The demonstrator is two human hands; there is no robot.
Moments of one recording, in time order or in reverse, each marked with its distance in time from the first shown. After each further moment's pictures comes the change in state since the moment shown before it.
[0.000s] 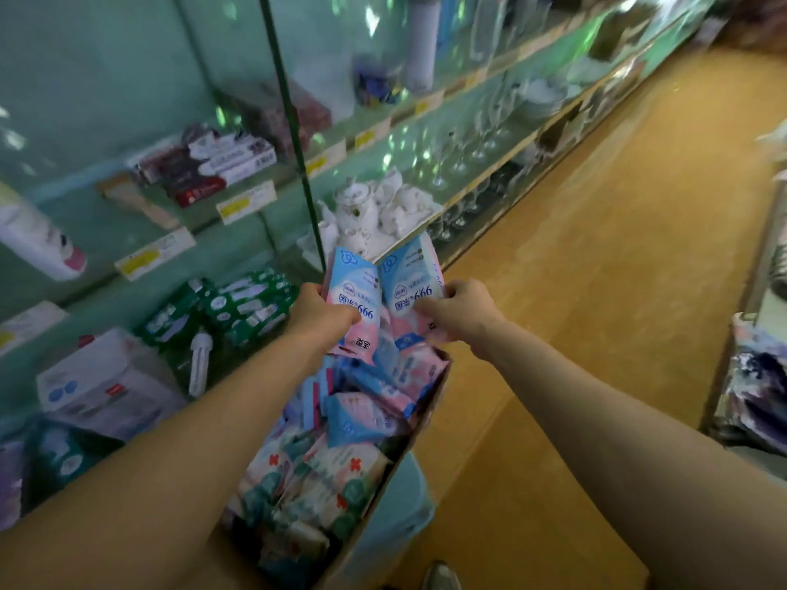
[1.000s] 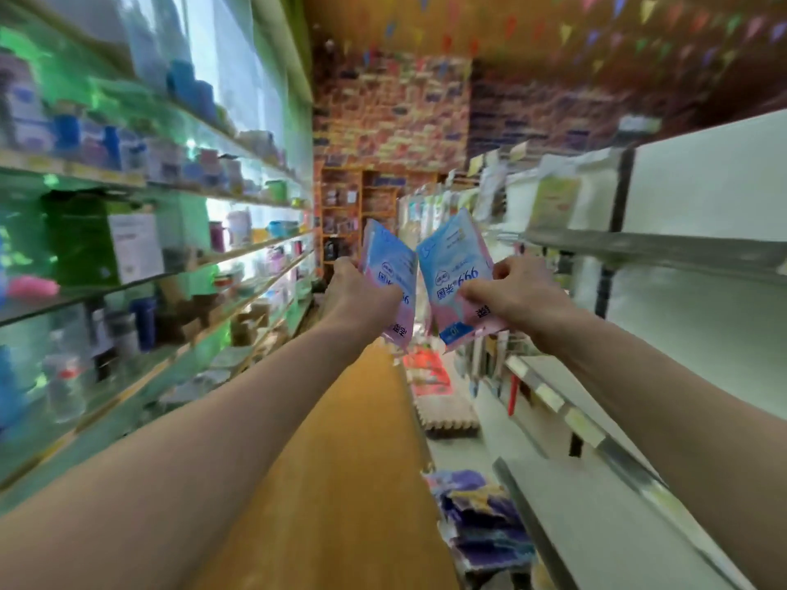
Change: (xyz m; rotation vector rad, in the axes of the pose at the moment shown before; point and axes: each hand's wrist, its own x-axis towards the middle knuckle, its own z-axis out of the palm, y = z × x) left_hand -0.340 0.410 0.255 -0.115 -0.587 1.035; right_hand -0.331 -0.031 -0.473 0.039 1.232 -0.247
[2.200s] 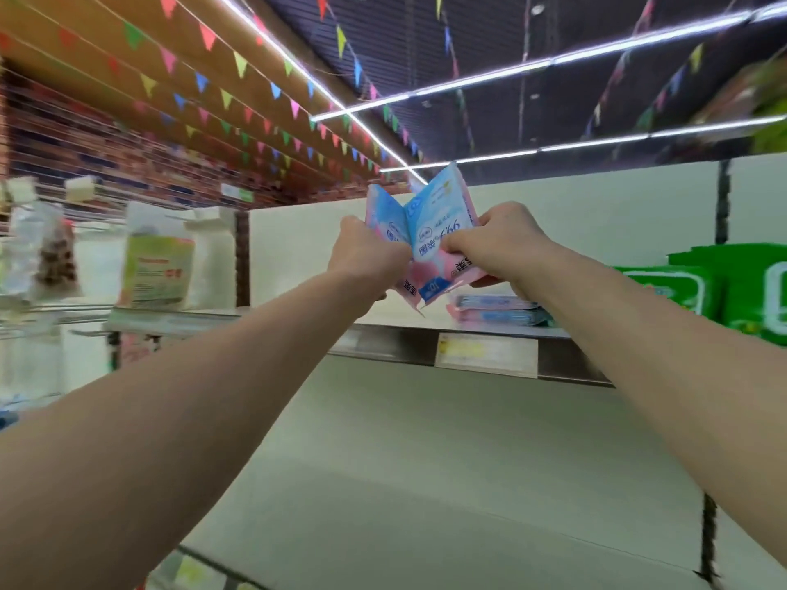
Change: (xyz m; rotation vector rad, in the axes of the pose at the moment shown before) left_hand 0.061 0.233 0.343 -0.575 -0.886 0.417; right_hand 0.096 0.038 -0.277 -0.518 0.892 0.285
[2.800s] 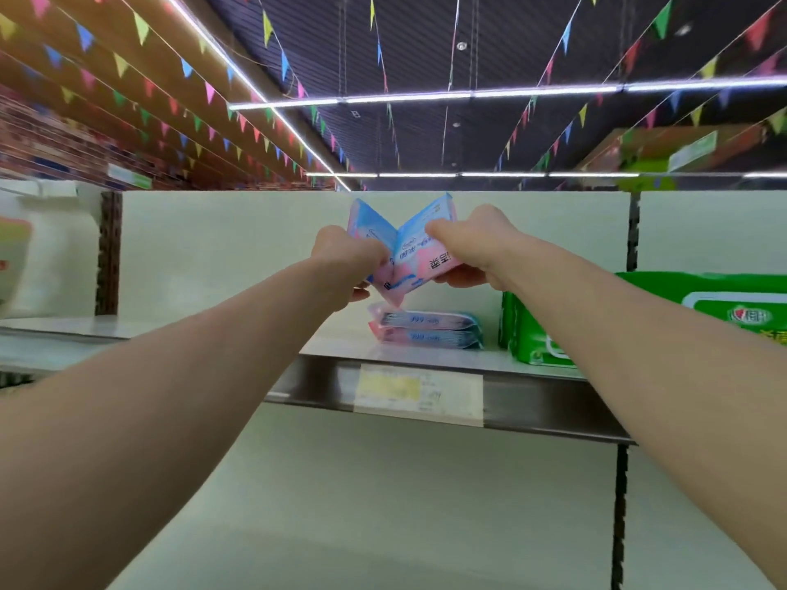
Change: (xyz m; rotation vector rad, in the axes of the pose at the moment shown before) left_hand 0.063 -0.002 0.077 -0.168 -0.198 -0.131; right_hand 0.063 0.032 -0.027 -0.032 0.102 0.129
